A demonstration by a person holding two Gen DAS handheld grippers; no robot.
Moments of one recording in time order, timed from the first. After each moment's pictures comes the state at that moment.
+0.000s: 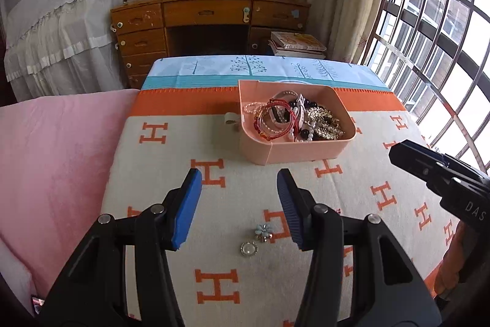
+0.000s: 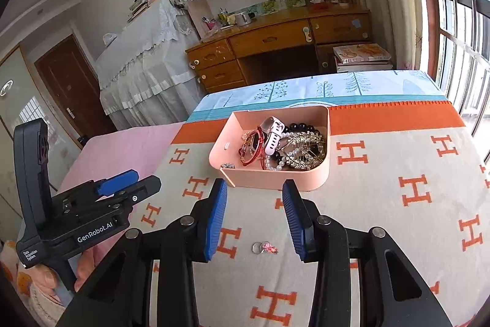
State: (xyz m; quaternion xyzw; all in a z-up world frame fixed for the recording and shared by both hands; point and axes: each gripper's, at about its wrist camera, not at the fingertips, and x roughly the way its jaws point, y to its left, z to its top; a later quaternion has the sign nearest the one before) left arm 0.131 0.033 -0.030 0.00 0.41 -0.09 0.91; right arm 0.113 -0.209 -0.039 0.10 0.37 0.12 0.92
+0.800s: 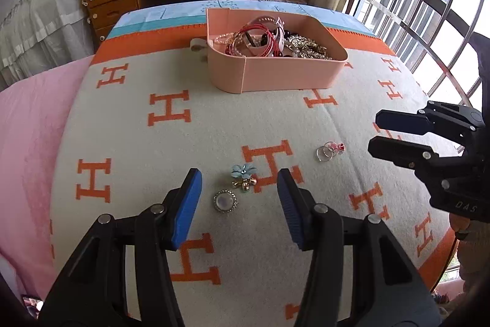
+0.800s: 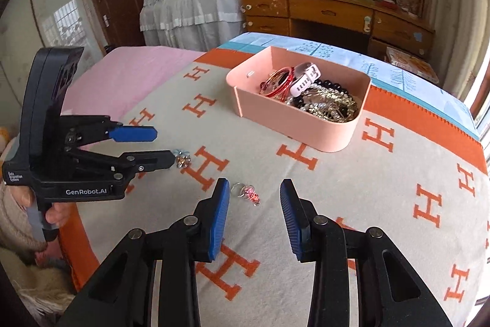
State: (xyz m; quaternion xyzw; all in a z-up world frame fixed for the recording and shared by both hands) left arm 0.124 0.011 -0.114 0.02 0.48 -0.14 0.87; right arm 0.109 -0.201 -0.104 -0.09 0.43 0.25 0.86
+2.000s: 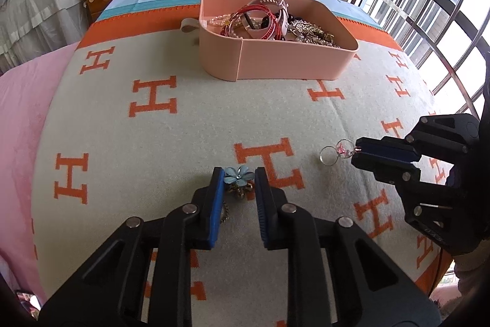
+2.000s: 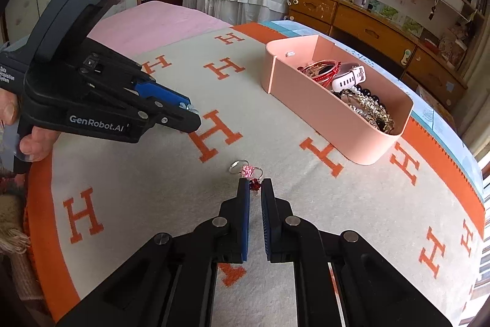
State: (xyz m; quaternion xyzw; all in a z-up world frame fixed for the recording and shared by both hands) left arm 0.144 0.001 -0.133 0.01 0.50 -0.14 0.85; right arm 0.115 -0.180 -0.148 -0.21 0.40 0.30 0.84
